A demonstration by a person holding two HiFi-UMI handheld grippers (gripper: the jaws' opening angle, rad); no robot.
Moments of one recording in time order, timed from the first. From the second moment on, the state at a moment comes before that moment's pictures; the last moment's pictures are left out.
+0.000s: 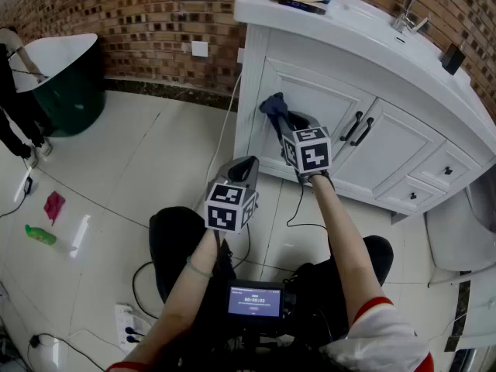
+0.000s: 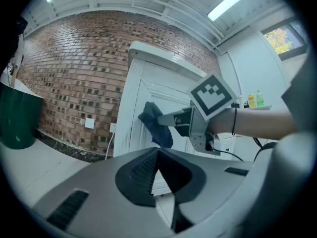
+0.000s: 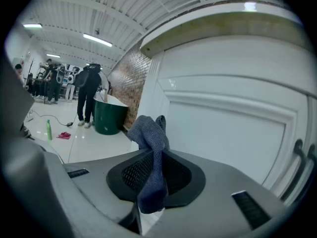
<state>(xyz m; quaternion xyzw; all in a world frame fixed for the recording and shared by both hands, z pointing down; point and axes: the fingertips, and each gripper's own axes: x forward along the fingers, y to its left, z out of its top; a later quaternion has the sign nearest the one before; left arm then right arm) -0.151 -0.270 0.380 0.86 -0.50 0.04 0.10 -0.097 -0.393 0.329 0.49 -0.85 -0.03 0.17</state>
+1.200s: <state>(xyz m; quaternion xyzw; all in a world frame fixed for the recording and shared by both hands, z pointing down) -0.162 -0.269 0.401 0.86 -0.50 0.09 0.08 -0.090 -0.390 0.509 0.45 -0.84 0.10 0.28</state>
